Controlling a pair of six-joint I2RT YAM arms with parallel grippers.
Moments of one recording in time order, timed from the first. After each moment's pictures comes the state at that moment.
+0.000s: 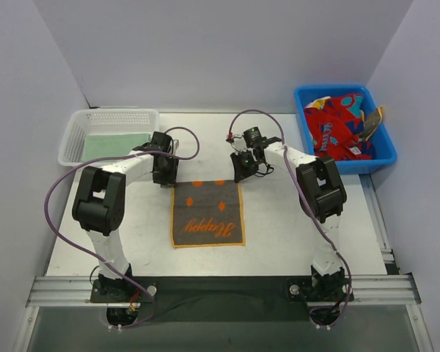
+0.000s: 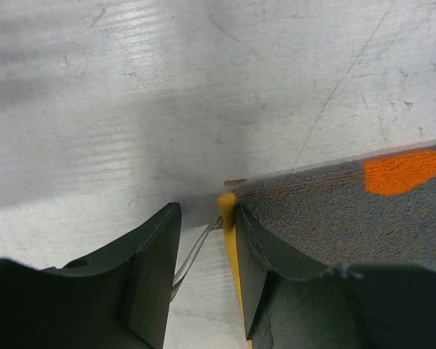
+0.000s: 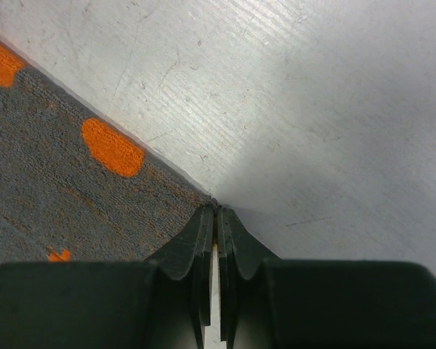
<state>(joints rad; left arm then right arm) -0.28 1.90 1.25 -0.49 0.02 -0.18 0.43 2.12 1.51 -0.50 -0.33 -0.08</state>
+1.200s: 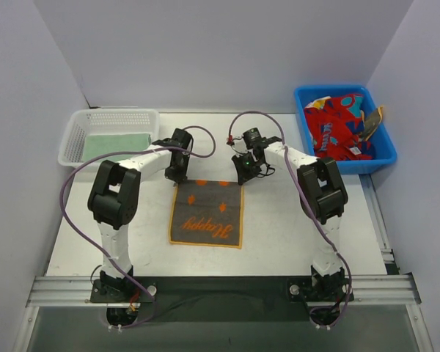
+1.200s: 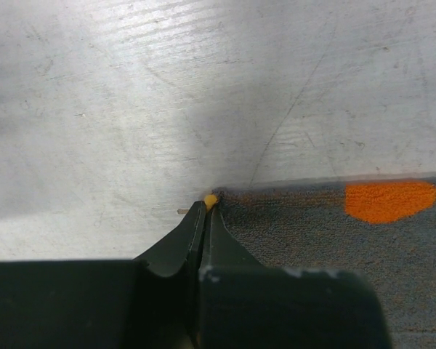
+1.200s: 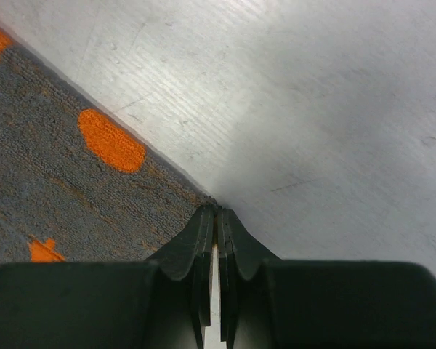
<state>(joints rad) -0.41 2.01 1.43 -0.62 -0.17 -0.21 0.44 2.10 1.50 -0.57 -0.27 -0.11</state>
